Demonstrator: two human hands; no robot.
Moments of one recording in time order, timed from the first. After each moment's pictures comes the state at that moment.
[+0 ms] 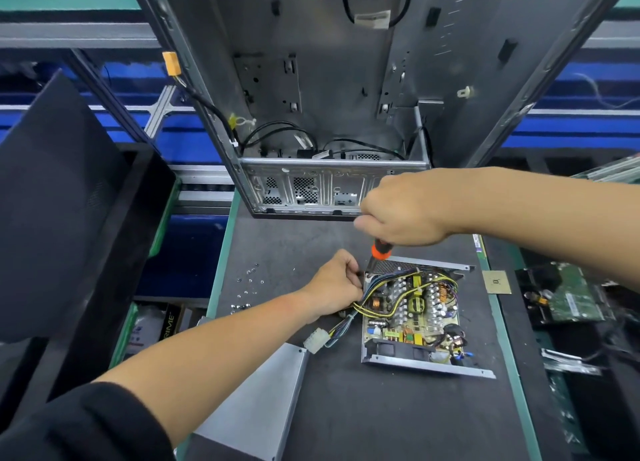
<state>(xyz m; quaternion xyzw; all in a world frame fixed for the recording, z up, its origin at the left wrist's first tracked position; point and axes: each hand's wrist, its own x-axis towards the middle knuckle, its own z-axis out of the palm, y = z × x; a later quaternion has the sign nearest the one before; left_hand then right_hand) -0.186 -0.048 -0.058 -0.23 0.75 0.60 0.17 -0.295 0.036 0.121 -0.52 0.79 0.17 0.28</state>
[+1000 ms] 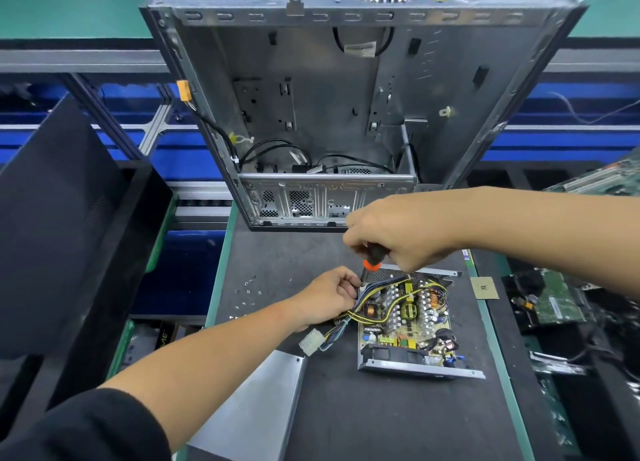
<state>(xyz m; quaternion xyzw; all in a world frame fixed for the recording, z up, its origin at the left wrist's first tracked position) -0.180 -0.056 -0.055 -0.17 0.73 0.63 0.21 -0.289 0.048 0.125 -0.65 0.71 0.14 0.23</state>
